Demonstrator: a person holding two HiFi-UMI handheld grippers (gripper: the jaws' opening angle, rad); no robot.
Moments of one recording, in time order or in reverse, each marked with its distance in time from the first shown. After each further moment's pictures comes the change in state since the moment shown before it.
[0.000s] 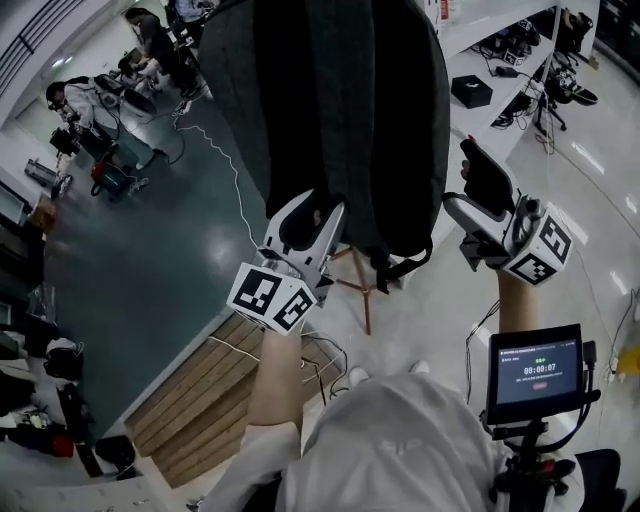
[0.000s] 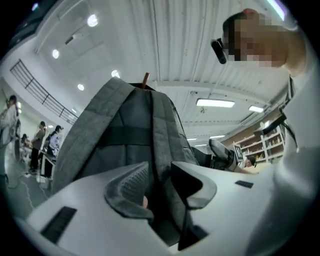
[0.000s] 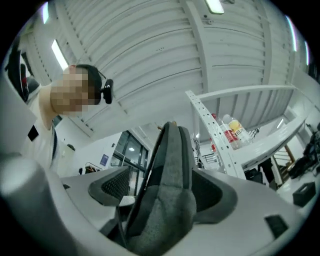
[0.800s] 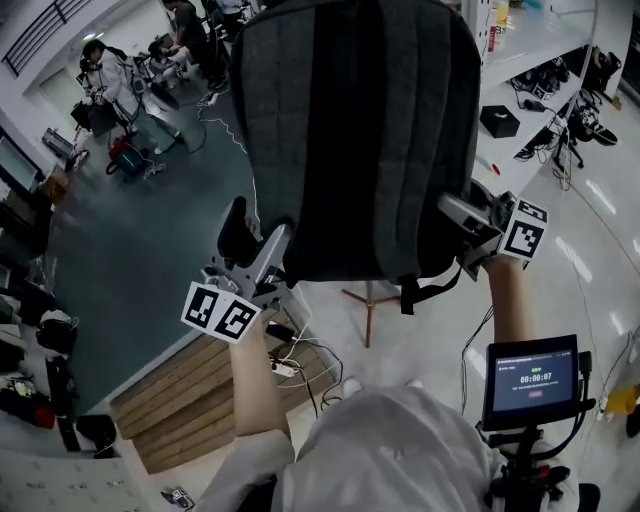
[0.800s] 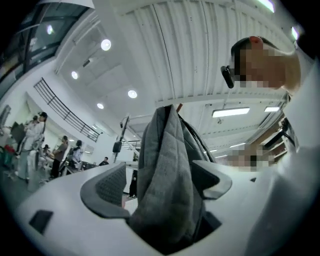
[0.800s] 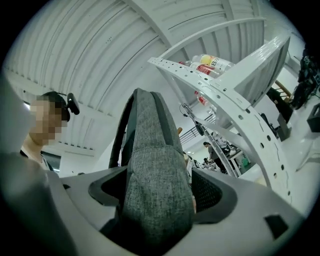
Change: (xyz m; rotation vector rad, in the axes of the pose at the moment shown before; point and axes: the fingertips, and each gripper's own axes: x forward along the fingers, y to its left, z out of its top) left arm -0.109 0.097 0.051 -0.019 -0.197 0.218; right arm 0.052 -0.041 -0.085 0.451 0.200 0.089
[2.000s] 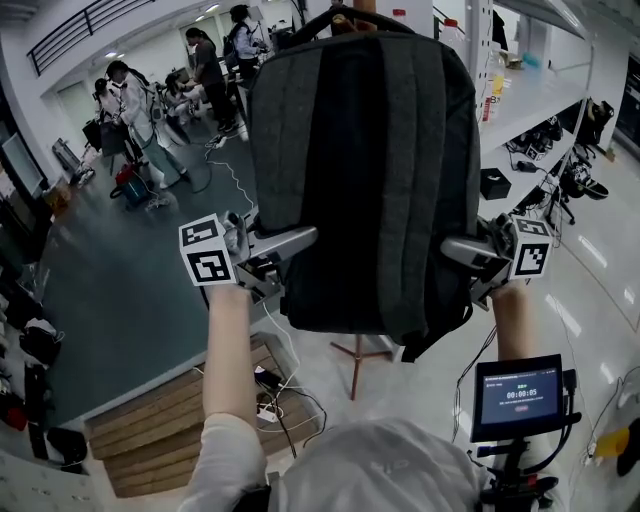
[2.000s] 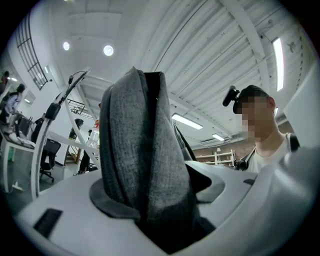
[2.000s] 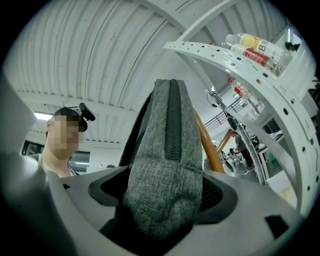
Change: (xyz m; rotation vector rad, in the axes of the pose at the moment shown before) left arm 0.071 -0.056 0.032 -0.248 0.244 -0.692; right arm 0.024 0.073 0.039 -0.038 0.148 0.303
